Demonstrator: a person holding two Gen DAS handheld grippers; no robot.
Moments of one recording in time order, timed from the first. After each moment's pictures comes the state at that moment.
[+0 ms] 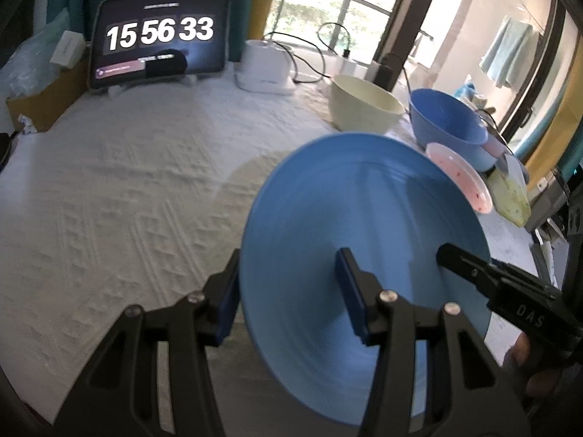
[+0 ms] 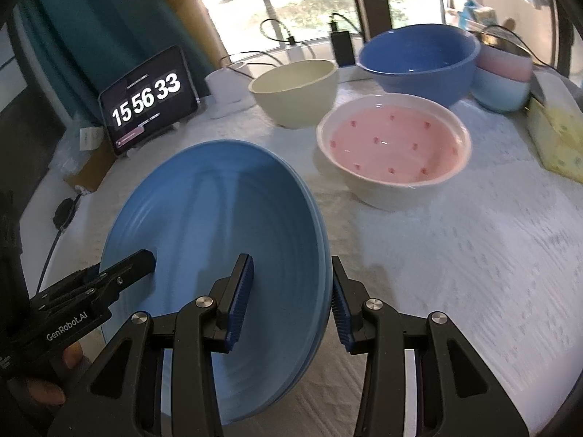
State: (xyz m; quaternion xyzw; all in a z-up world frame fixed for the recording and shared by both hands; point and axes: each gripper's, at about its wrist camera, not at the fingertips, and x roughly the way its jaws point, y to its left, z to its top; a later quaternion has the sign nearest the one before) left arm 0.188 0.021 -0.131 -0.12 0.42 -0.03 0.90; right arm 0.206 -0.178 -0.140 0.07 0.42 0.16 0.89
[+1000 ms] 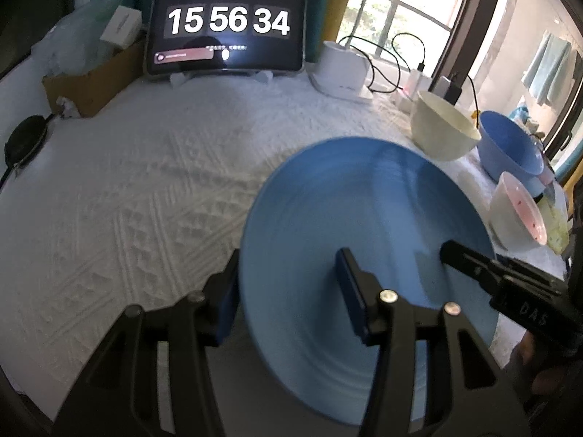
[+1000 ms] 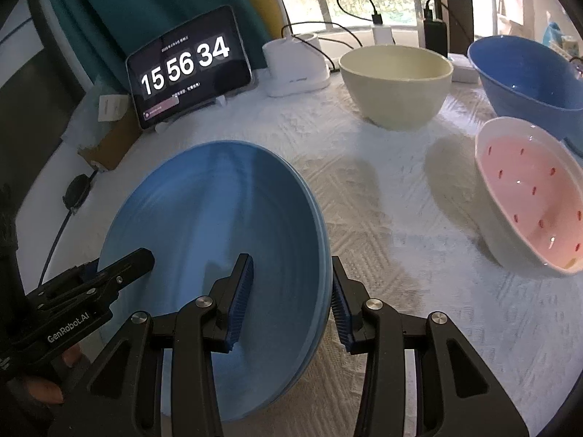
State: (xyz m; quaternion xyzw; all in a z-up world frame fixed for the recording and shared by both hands) left arm 0.204 0.083 -0.147 -0.12 0.43 0.05 0.89; right arm 0.260 -0.104 -0.160 0.04 0.44 0.22 0.87
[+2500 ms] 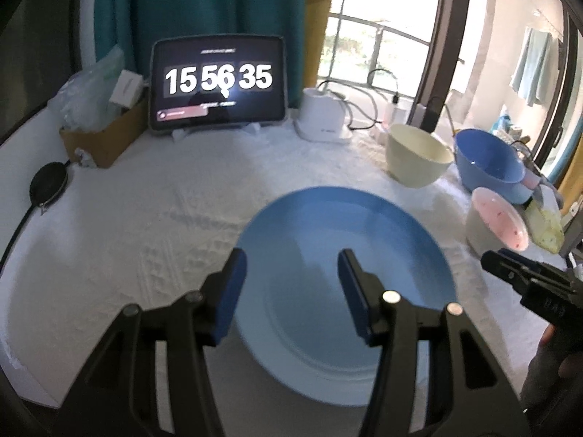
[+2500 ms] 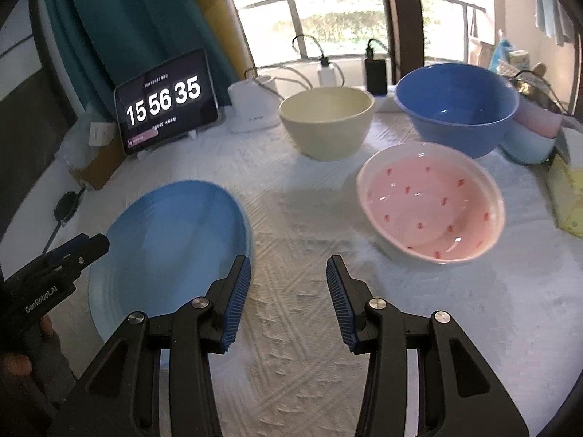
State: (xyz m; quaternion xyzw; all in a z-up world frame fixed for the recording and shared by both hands) left arm 0.180 0.054 -0.099 -0.08 0.36 0.06 0.93; right arm 0.222 -0.170 -0.126 0.03 0.38 0.17 0.91
